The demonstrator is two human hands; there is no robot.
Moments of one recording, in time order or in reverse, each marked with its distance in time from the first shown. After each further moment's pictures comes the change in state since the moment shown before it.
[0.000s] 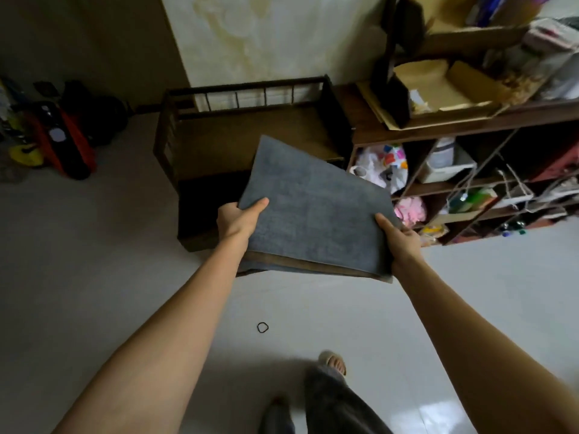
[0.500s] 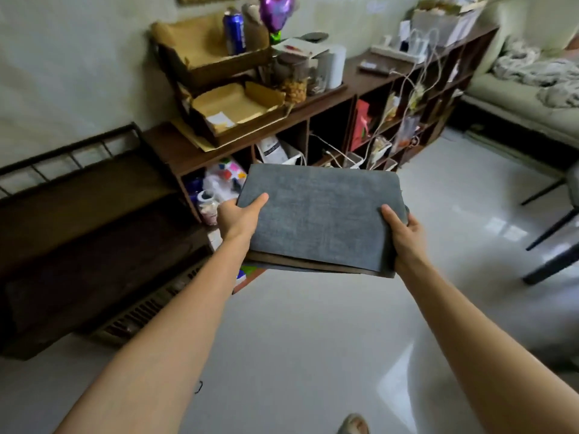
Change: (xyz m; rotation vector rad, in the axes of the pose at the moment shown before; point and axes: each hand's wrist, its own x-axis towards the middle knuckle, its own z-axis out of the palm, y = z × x) left_hand -0.209 0.047 0.257 0.025 -0.423 0.307; right_hand -0.043 -0.026 -0.329 0.278 0.366 -0.257
